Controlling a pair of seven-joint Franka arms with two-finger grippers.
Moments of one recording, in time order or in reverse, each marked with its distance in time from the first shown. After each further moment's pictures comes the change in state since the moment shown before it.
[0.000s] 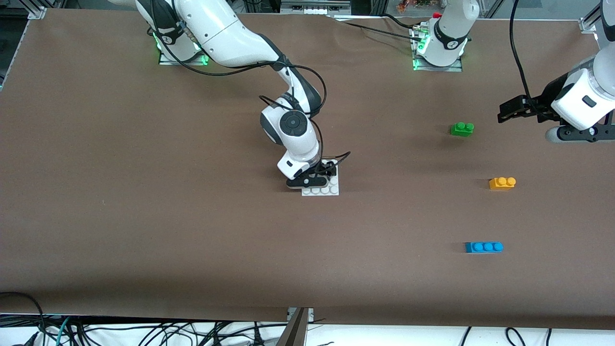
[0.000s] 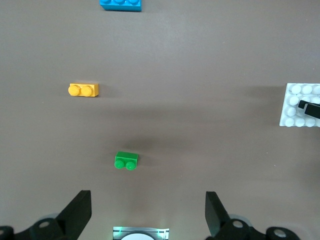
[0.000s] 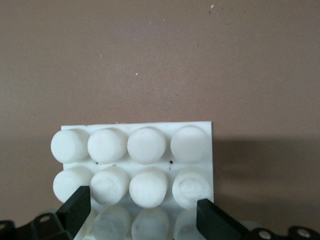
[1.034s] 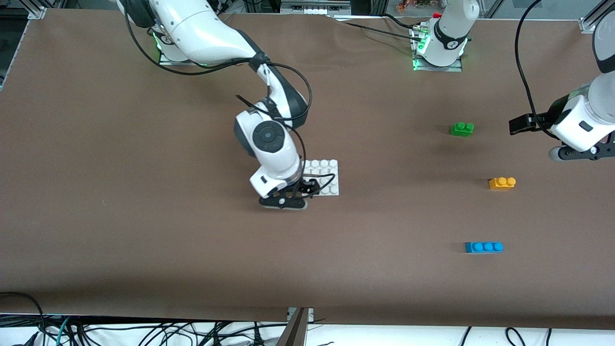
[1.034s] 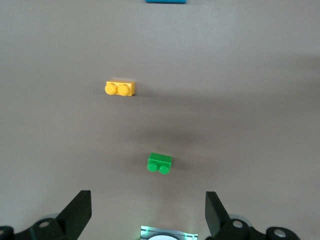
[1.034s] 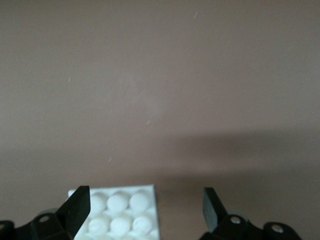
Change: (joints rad) left arm 0.038 0.082 0.004 0.002 0.135 0.019 0.004; right arm -0.115 -0.062 -0.068 0.231 0.002 -0.327 -0.075
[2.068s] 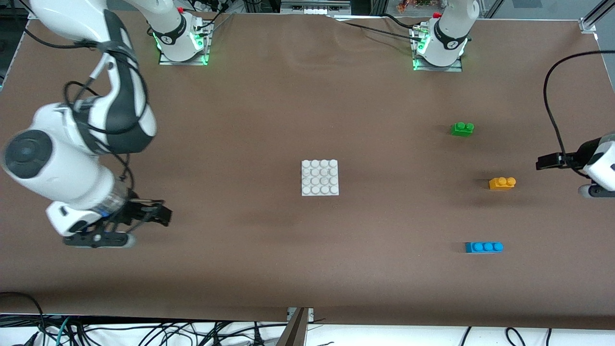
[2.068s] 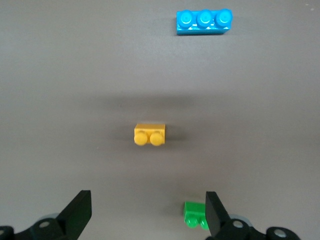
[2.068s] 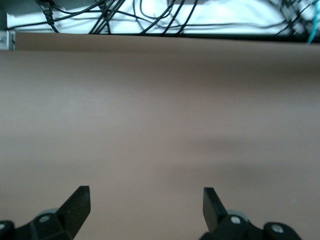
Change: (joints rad) left arm 0.170 0.200 0.005 0.000 0.000 0.265 0.233; right arm -0.407 -0.268 -0.083 -0.023 -0.010 -0.283 -0.614
